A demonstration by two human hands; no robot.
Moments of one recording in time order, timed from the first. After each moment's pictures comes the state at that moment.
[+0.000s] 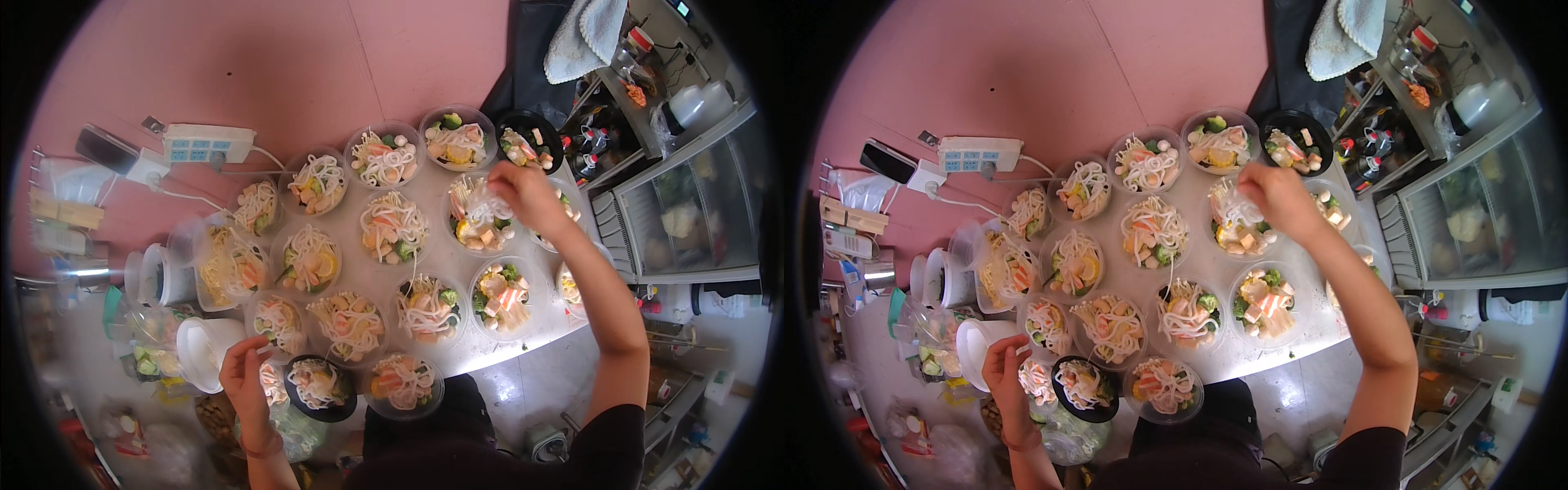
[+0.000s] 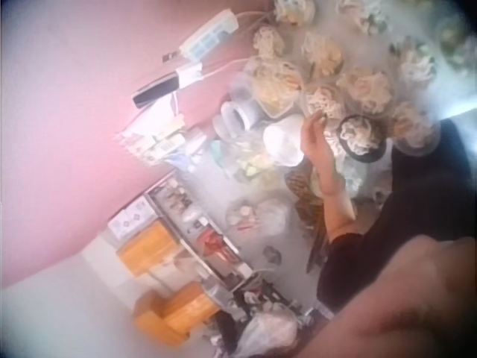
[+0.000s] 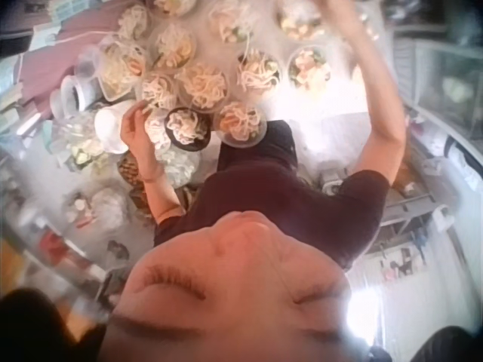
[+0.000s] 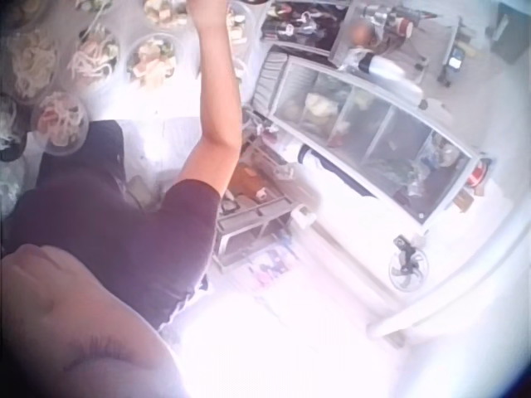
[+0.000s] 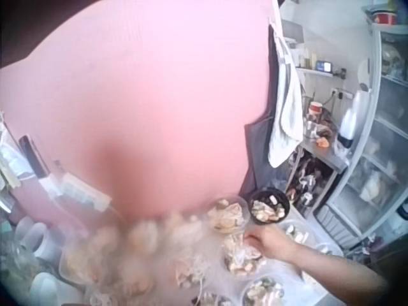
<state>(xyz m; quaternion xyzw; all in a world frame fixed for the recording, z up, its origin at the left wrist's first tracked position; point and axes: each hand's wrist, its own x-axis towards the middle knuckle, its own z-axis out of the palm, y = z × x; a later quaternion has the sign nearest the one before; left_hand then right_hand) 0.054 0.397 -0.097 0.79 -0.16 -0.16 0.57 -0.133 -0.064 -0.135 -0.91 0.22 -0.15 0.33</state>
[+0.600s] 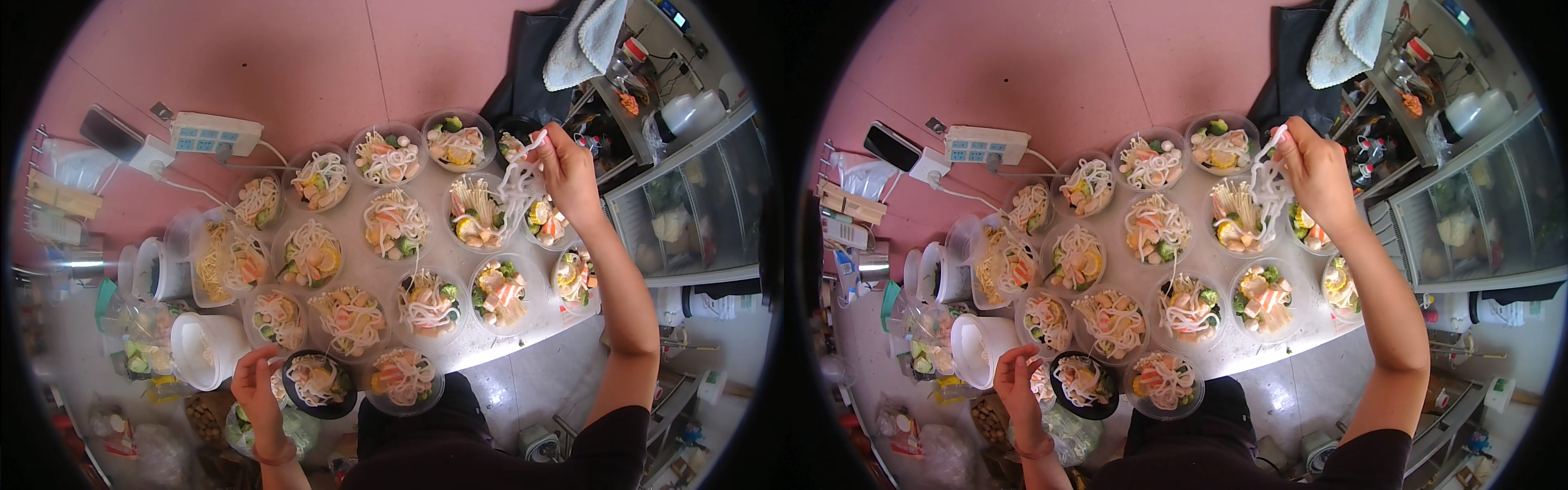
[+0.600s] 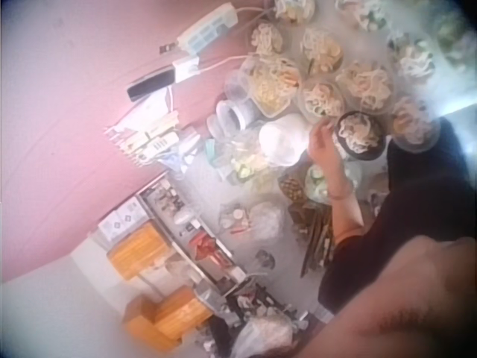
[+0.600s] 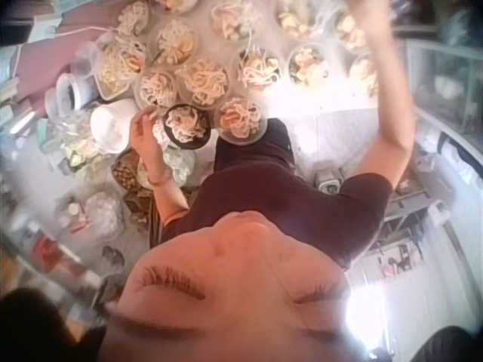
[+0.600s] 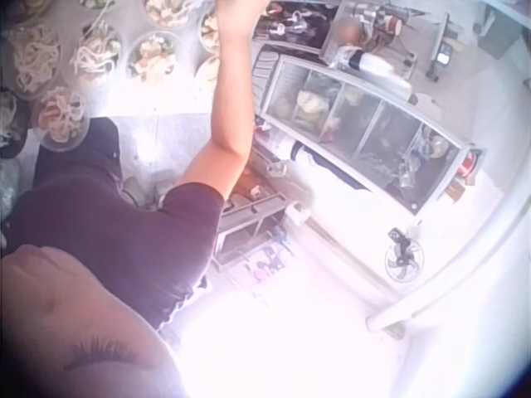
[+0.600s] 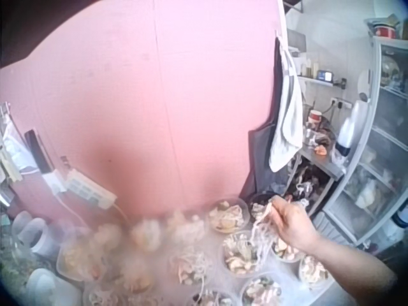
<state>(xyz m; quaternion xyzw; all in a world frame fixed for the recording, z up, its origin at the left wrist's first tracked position) 0.032 0.425 -0.111 0.78 -0.13 -0.15 0.60 -0.140 -0.053 -0.064 -0.87 0.27 -0.32 0.26</state>
